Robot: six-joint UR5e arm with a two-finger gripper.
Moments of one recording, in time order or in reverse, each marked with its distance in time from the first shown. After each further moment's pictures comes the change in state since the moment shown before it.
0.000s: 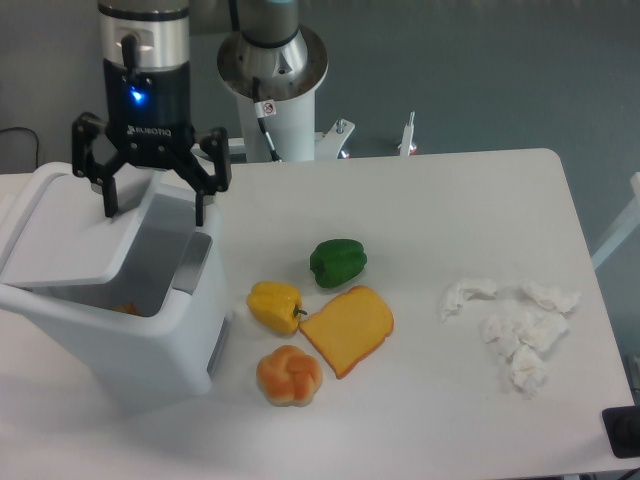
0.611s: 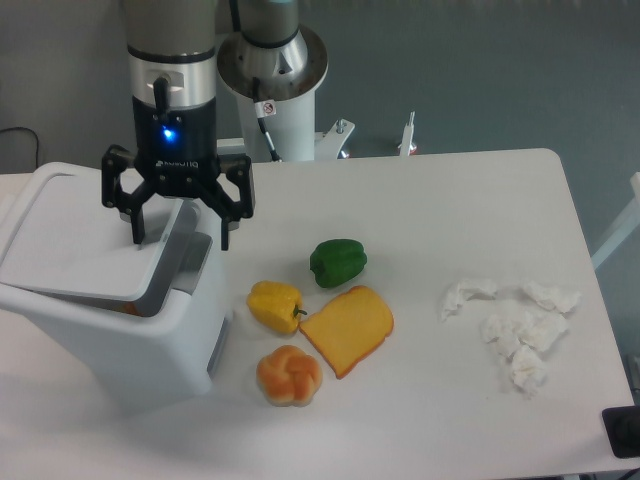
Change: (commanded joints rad) arm 0.024 -0.037 -0.011 0.014 0.005 0.018
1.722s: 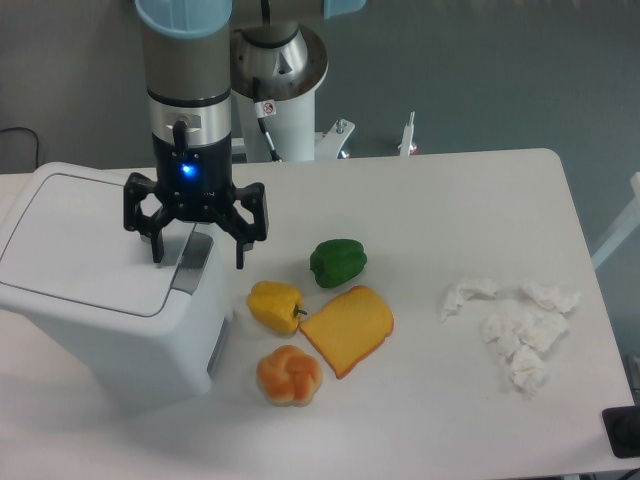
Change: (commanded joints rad) arm 0.000 -0.026 -0.023 0.002 0.020 0.015
